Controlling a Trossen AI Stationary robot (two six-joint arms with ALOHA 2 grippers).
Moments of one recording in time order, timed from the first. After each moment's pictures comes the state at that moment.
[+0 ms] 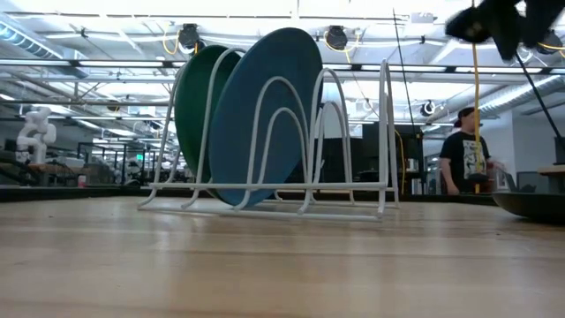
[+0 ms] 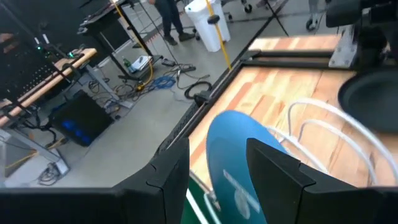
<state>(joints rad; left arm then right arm) -0.41 1.59 1.63 -0.86 -1.08 -0.35 0.31 1.20 1.17 -1.27 -0.03 0.19</state>
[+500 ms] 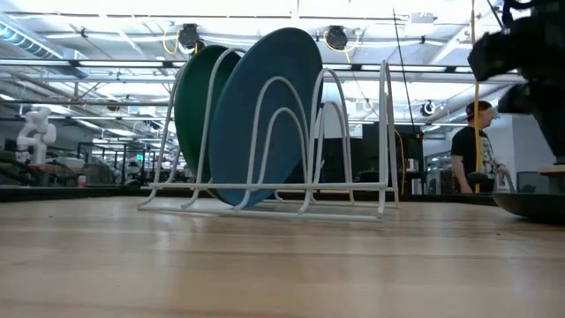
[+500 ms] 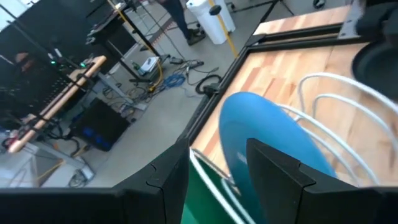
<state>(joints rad) -0.45 1.59 1.63 -0.99 -1.12 -0.36 0.42 1.20 0.77 -0.93 -0.06 0.75</state>
